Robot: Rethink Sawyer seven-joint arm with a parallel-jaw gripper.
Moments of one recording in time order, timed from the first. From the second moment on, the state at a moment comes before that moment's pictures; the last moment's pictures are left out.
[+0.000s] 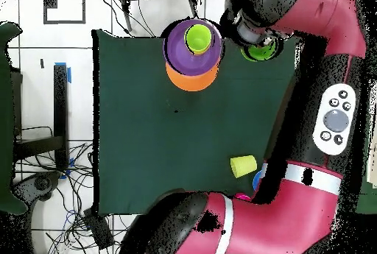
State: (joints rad) arm -0.36 -0.37 0.07 0.55 -0.16 1.34 2.08
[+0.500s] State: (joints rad) arm -0.30 -0.32 0.07 0.36 -0.16 1.40 2.08
